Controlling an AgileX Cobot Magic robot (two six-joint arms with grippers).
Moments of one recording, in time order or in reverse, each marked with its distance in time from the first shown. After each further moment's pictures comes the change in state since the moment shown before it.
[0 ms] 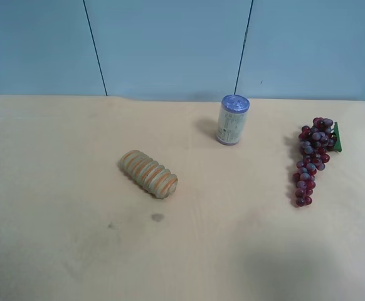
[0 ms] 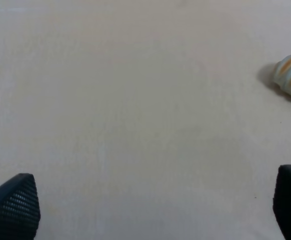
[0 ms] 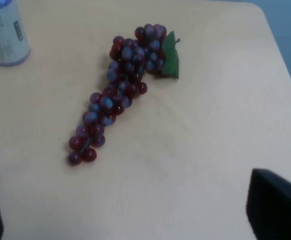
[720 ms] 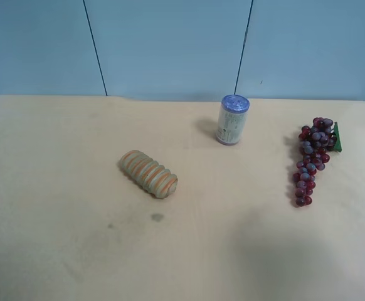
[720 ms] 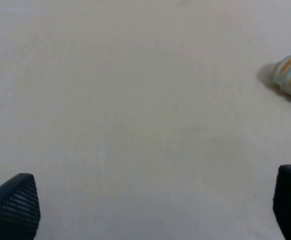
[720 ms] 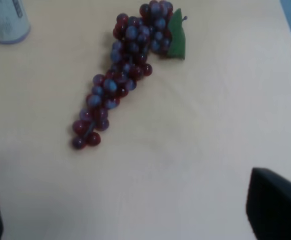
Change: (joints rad) left arm 0.000 0.000 0.000 0.000 0.000 0.000; right arm 0.000 0.184 -0.051 0.017 -0.016 -0.001
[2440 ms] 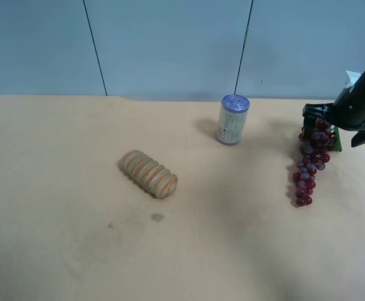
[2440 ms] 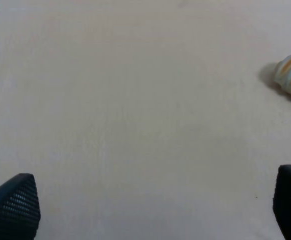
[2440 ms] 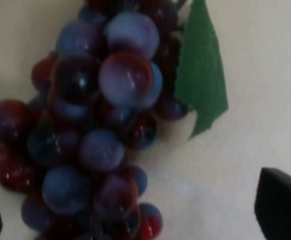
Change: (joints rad) left arm 0.000 0.000 0.000 0.003 0.001 0.000; right arm -0.155 1.702 -0.601 -0.036 -0.491 0.306
